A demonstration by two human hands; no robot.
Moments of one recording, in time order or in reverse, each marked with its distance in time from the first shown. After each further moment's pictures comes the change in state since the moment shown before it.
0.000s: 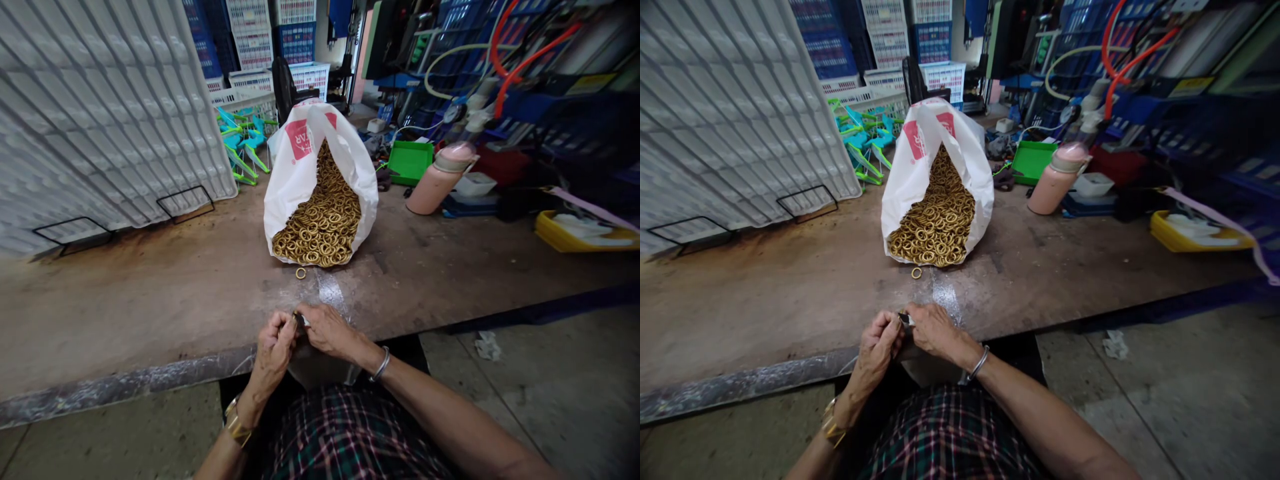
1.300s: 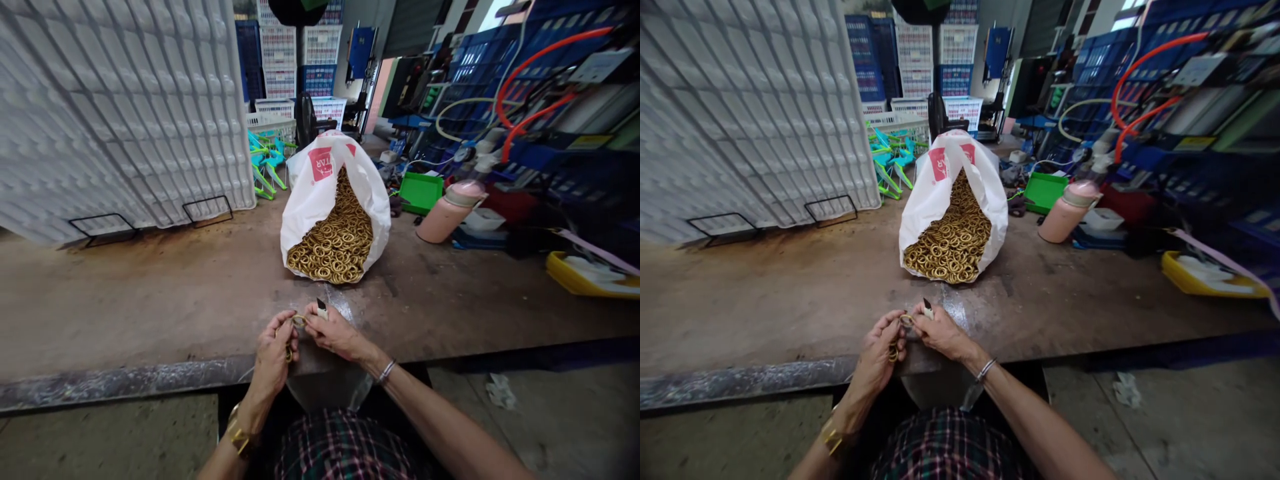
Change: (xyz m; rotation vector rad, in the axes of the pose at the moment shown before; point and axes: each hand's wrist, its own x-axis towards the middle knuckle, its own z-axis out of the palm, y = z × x) left_hand 0.009 0.002 -0.004 -0.519 0.109 -0.109; right_hand 0.015 -0.001 -0.003 1.362 -0.082 0.018
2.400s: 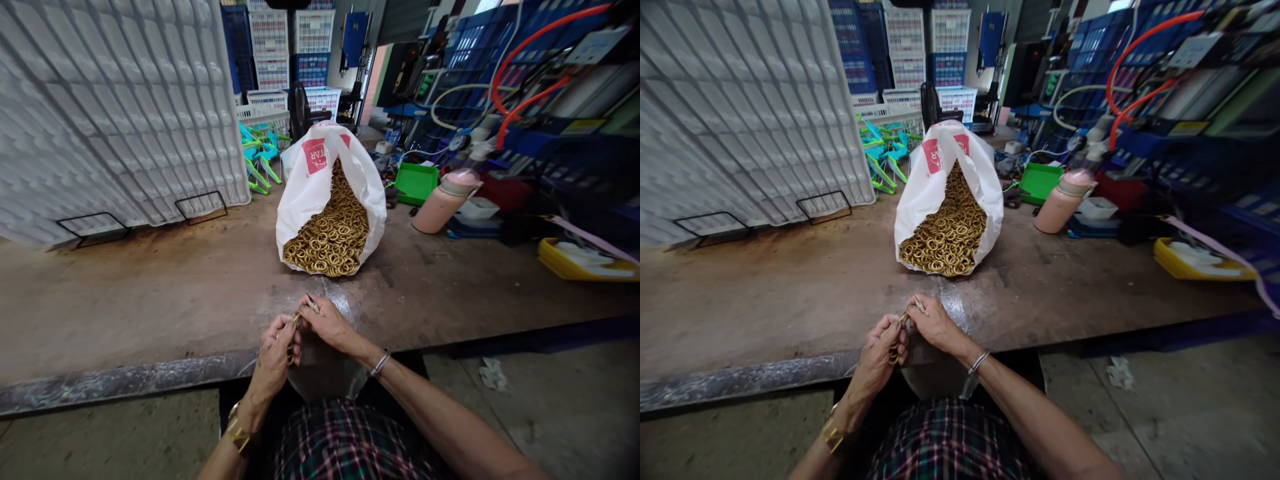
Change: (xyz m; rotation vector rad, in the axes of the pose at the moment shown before) left_hand -0.012 0.000 0.000 0.097 -0.143 -0.021; right_hand 0.004 -0.006 0.006 -0.567 0.235 -0.140
